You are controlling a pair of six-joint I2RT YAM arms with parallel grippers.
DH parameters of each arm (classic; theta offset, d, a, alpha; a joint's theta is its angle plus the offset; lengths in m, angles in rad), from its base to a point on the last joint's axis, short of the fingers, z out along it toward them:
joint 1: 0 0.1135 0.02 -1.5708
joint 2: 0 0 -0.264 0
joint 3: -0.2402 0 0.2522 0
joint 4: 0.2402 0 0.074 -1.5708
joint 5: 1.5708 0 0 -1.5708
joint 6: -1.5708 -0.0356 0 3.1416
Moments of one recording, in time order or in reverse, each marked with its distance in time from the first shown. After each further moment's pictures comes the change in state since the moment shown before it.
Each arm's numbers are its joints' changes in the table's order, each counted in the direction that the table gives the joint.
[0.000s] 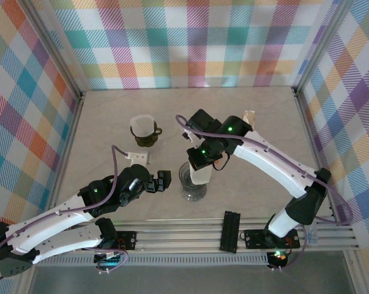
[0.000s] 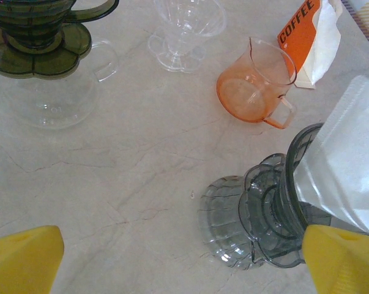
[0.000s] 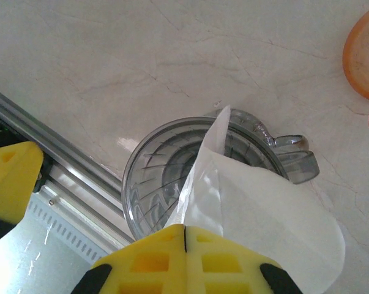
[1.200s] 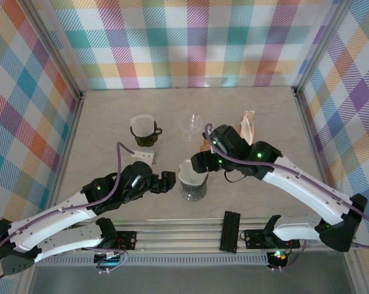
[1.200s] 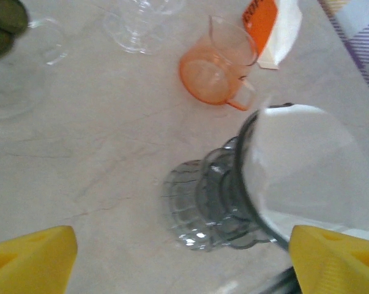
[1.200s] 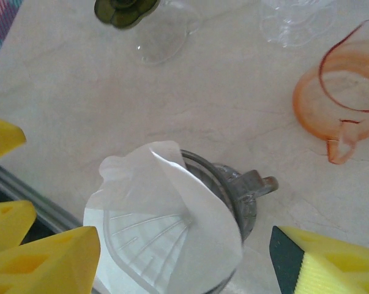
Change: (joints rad) left arm 0.023 0.060 -0.036 -0.047 0.158 0.000; right arm 0.005 -0.381 0.435 -0.403 0.175 -0.146
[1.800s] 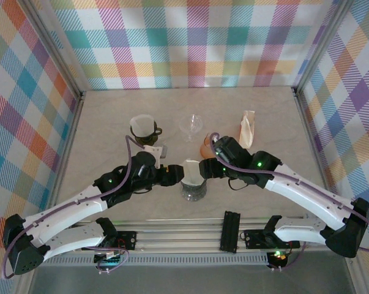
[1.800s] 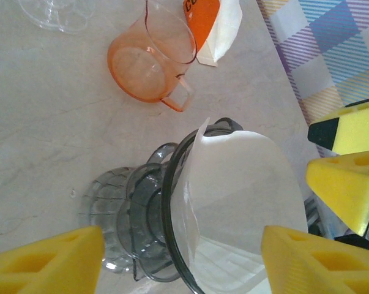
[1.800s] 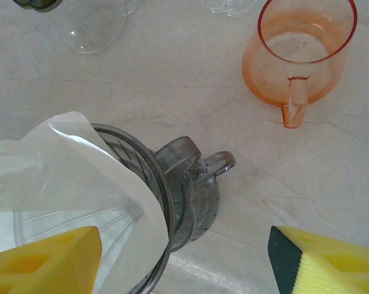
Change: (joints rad) left arm 0.118 0.105 0.054 -0.264 0.290 0.057; right arm 0.000 -0.060 0.168 -0.029 0.090 -0.082
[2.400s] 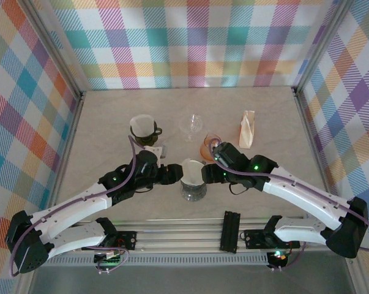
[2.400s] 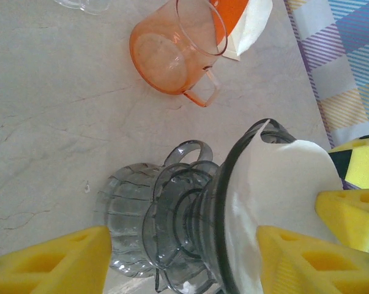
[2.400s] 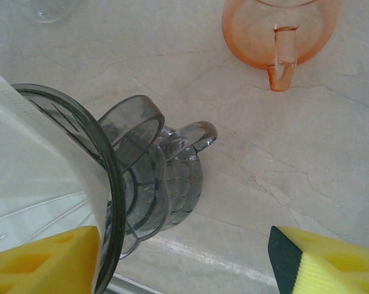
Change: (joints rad) left arm 0.052 0.046 0.044 -0.041 0.031 0.023; right arm 0.000 -0.005 0.092 -0.009 -0.001 -0.045
